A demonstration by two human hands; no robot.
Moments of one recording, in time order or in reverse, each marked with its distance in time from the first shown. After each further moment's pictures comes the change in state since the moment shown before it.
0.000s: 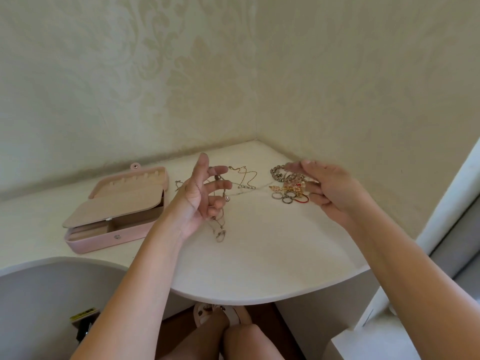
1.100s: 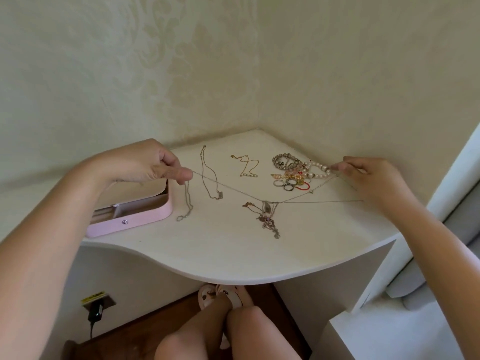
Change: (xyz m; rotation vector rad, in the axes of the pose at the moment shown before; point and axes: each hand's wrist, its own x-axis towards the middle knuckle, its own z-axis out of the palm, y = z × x) left_hand -0.011 0.088 -0.063 1.345 -0.170 -0.017; right_hand -0.019 -0.004 -0.064 -0.926 0.239 -0.224
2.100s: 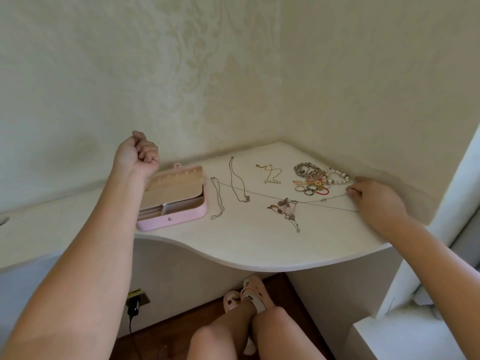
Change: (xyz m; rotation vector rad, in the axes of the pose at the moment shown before) left_hand -0.006 -0.059 -0.036 -1.997 0.556 -0.023; right_hand -0.009 0.012 0.029 -0.418 -0.032 -0.009
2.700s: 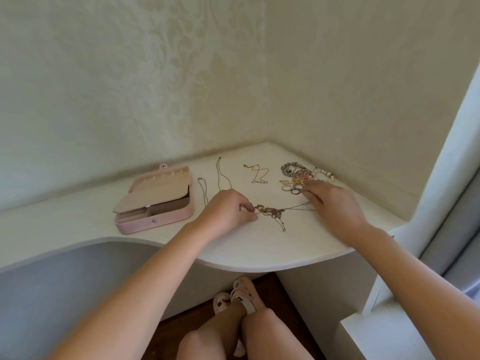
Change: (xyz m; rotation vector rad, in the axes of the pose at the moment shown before) left_hand -0.069 -0.176 0.019 2.009 -0.473 0.303; right_hand -0.023 -0.033 0.013 0.116 0.123 -0.364
